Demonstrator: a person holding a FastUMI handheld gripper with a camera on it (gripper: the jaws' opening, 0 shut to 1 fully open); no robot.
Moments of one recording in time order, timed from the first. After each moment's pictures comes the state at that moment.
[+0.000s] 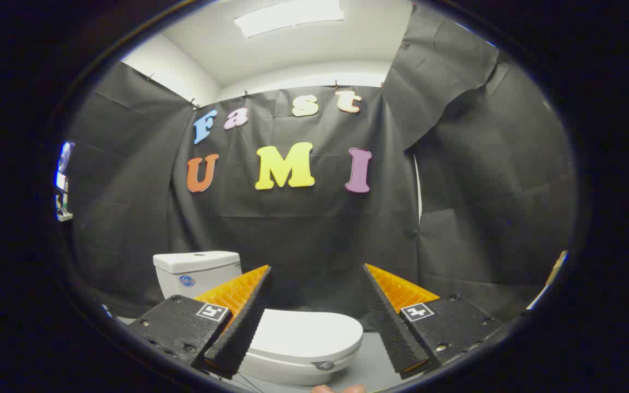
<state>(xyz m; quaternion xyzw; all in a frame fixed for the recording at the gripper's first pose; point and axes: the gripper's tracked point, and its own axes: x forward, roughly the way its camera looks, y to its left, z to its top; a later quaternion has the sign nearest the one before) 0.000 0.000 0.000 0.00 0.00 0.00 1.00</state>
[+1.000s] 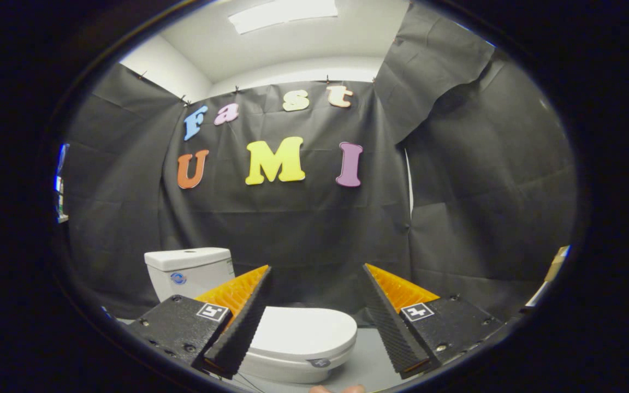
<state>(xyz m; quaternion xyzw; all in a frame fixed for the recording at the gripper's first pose) 0.003 -0.012 -0.008 0.00 0.01 -0.03 1.00</state>
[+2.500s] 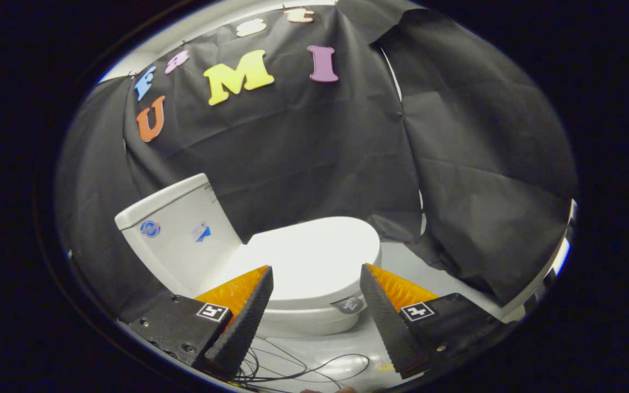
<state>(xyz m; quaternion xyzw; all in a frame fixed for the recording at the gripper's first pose) 0.051 0.000 -0.211 0.12 0.27 -0.07 0.95</state>
